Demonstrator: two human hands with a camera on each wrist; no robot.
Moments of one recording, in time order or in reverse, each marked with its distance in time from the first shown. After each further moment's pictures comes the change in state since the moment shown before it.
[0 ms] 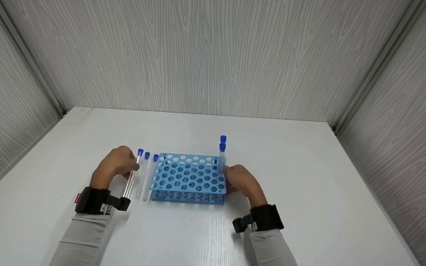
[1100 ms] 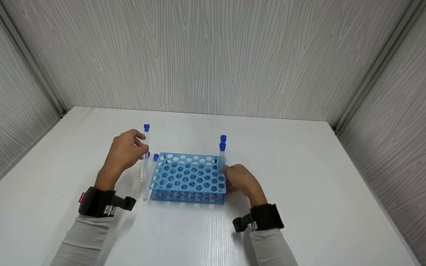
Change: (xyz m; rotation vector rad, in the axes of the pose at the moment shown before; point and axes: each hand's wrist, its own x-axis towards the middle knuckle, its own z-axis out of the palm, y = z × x) left_hand -0.015 0.034 0.001 -0.137 0.297 0.256; right_hand -0.001 -0.002 0.000 0.002 -0.004 0.012
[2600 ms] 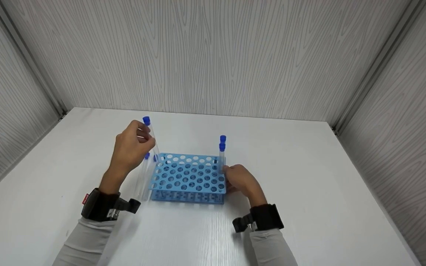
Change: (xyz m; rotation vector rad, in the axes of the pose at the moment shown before) left_hand -0.010 0.025 0.007 -0.141 0.175 0.174; right_hand 0.000 0.002 -0.001 -0.012 0.012 -0.019
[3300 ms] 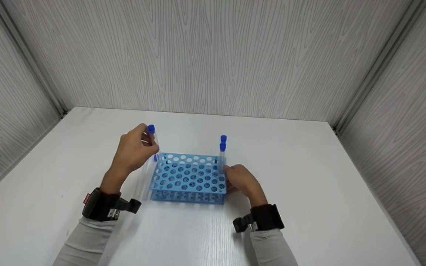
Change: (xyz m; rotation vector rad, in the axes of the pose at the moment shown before) left_hand -0.002 -0.001 -0.001 0.039 -0.131 -0.016; right_hand 0.000 -0.002 0.001 0.006 -0.006 0.014
